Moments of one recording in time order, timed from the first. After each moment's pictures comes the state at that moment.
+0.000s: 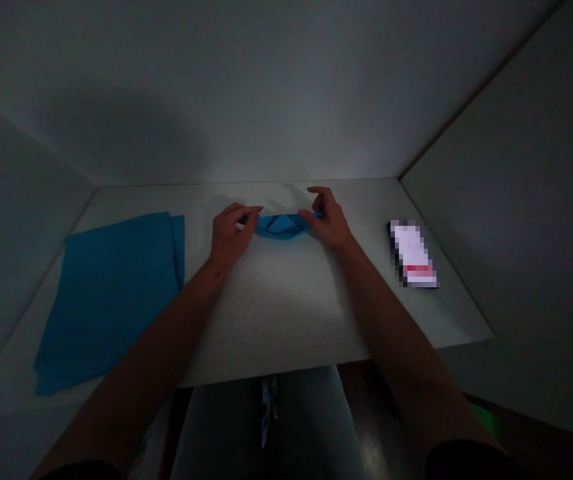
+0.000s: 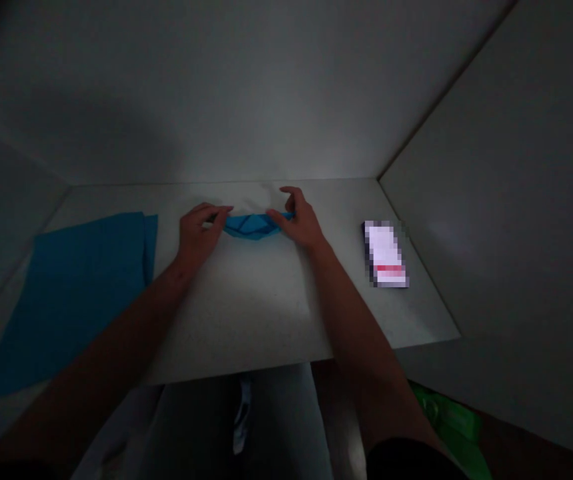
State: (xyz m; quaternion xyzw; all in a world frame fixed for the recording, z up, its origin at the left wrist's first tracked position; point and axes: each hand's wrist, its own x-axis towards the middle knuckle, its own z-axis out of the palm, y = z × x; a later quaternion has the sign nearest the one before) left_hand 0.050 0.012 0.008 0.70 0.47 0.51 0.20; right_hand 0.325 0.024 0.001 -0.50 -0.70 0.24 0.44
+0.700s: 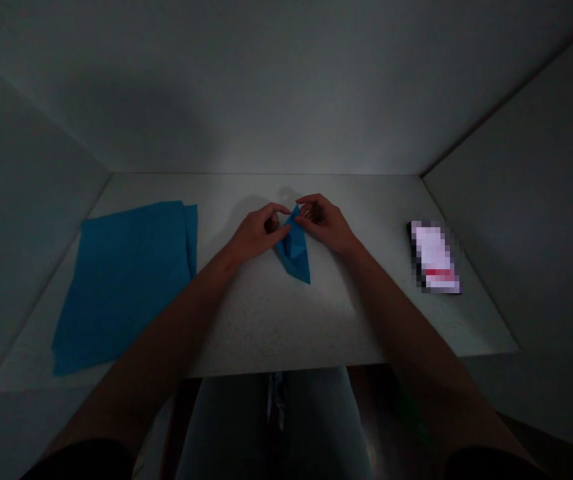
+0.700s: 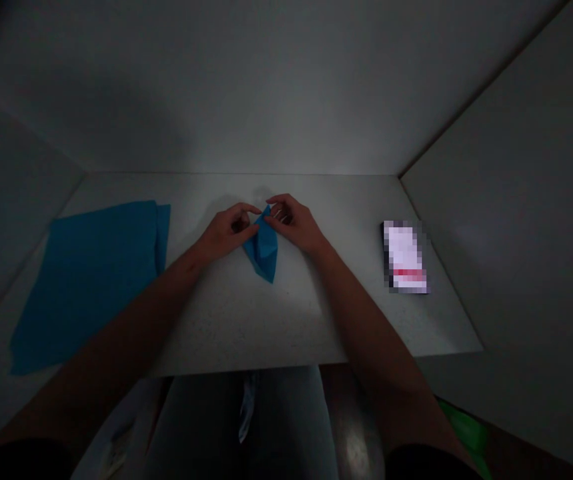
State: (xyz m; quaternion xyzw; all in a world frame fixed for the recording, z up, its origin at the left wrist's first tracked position) left_hand 0.048 0.011 0.001 0.76 0.40 0.37 0.36; right_hand 0.289 0.024 -0.012 -0.38 -0.72 0.37 0.44
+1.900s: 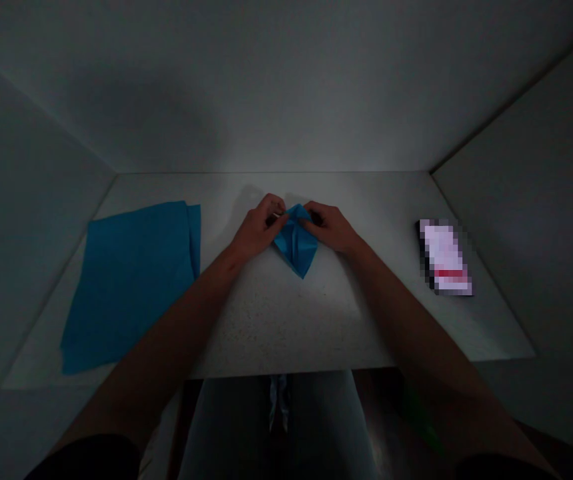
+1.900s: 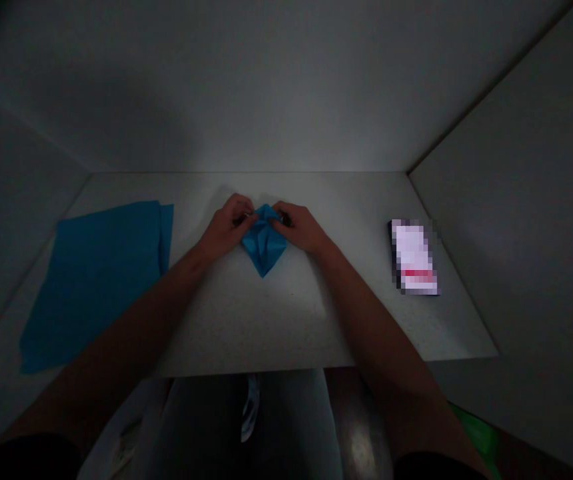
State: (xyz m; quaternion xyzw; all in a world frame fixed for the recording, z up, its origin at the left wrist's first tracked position) left_hand 0.048 0.017 -0.003 0.75 0.39 0.41 0.34; right_hand 0.287 0.021 0.001 -0.40 -0.78 0.32 0.35
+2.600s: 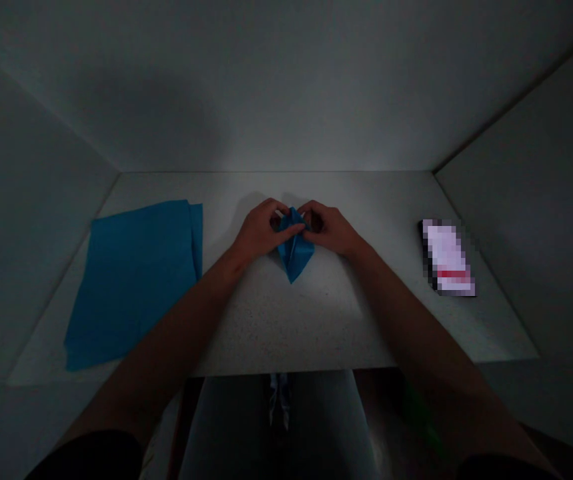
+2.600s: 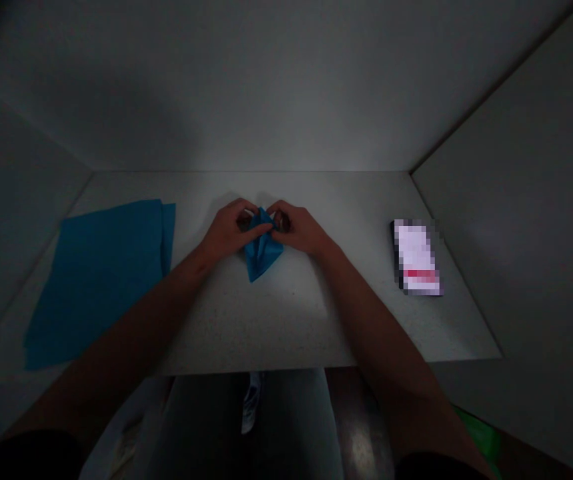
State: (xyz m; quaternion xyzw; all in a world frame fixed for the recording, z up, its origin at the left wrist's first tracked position) left_hand 0.052 0.013 0.001 0.76 0.44 0.40 0.27; right_hand 0.288 0.019 -0.002 -0.36 -0.79 0.35 0.34
